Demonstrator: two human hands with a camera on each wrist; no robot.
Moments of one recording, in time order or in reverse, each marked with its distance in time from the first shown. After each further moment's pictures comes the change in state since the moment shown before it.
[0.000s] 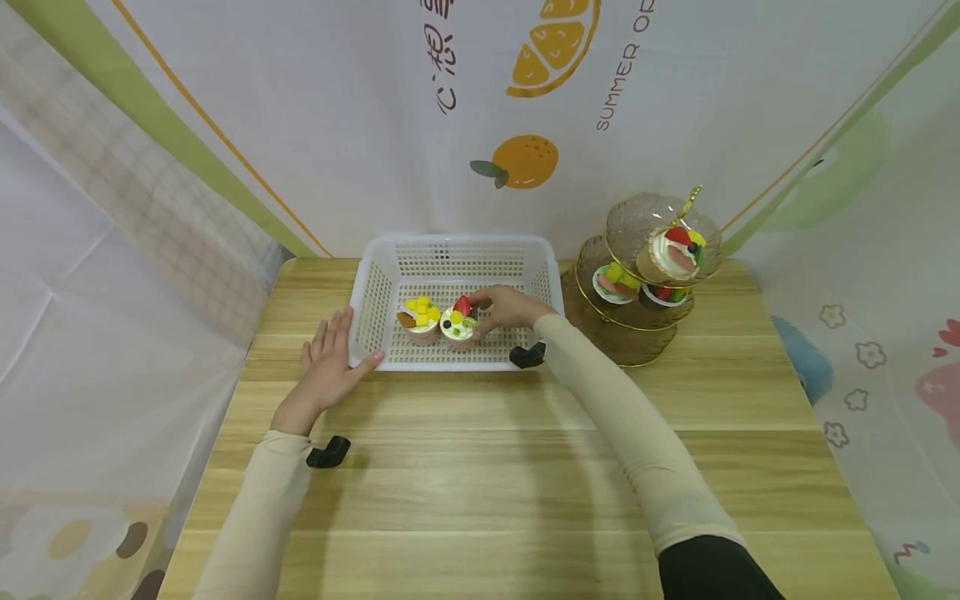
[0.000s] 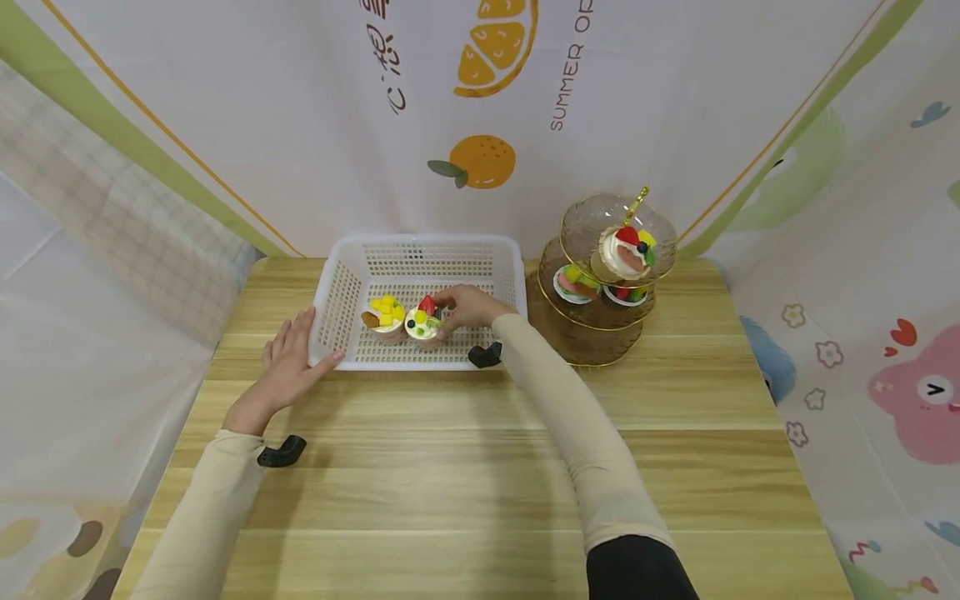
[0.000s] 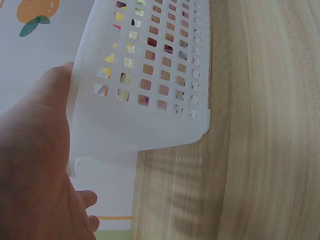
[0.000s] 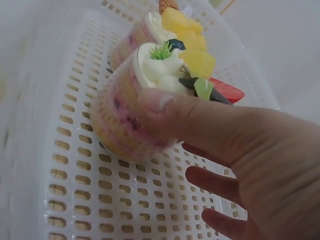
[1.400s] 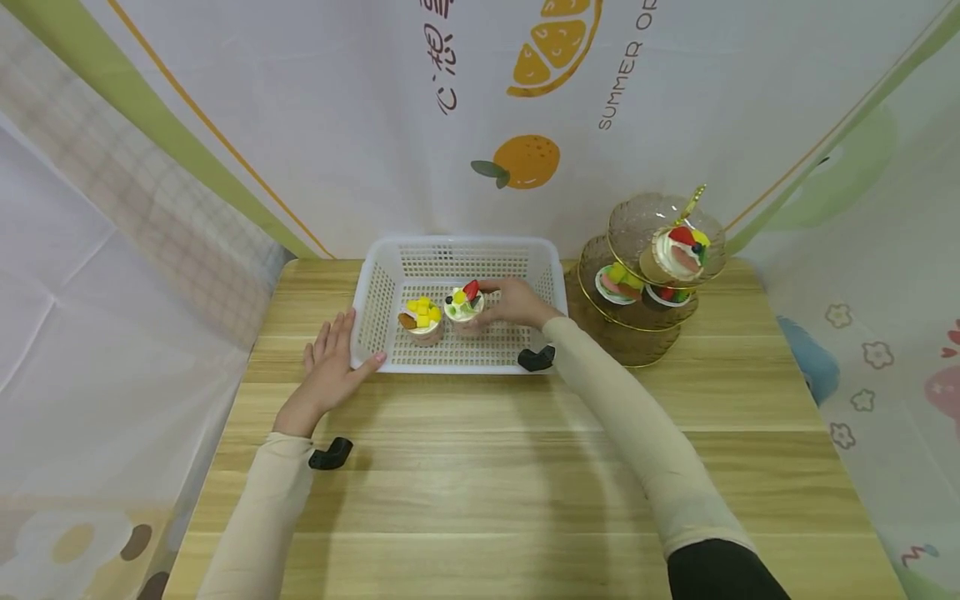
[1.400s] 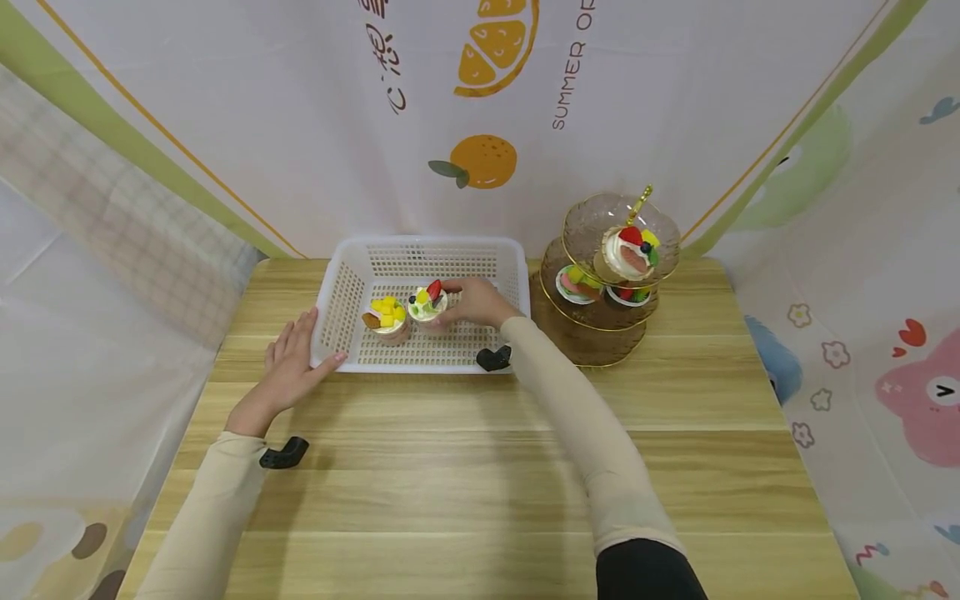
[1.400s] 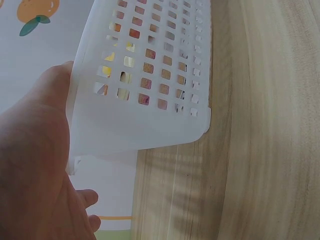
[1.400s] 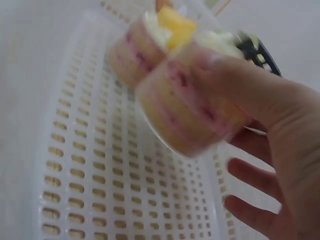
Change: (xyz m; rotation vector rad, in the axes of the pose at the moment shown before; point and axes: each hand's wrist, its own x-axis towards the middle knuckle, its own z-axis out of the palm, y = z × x) left_hand 0.000 -0.003 0.003 -0.008 -0.003 -0.002; right_hand -0.003 0.008 -0.001 0.025 0.222 -0.029
